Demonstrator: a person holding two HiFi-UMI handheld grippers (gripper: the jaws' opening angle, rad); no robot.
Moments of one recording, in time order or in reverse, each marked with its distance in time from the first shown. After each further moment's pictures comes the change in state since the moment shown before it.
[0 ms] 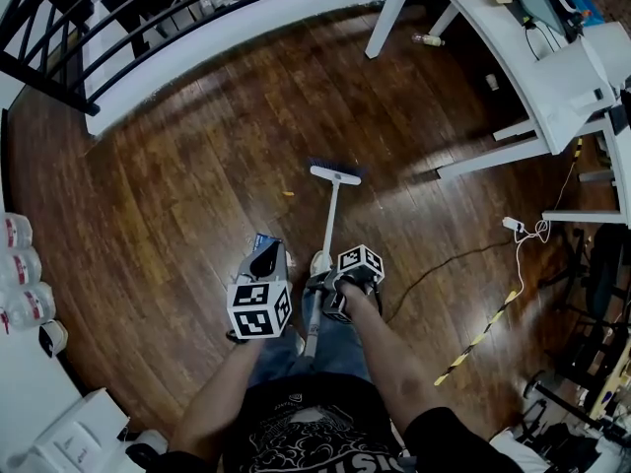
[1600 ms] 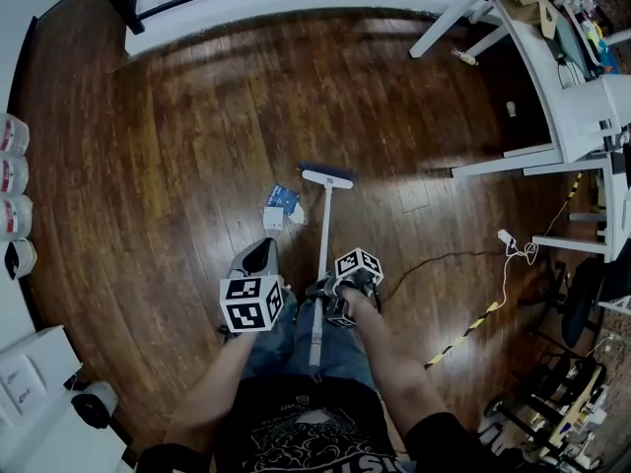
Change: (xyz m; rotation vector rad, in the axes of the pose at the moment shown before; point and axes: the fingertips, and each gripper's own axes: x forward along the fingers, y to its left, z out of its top) left arm -0.157 0.095 -0.156 -0.196 -0.059 0.096; right arm 0.079 -0.112 -0.170 -0.145 0.146 -0.246
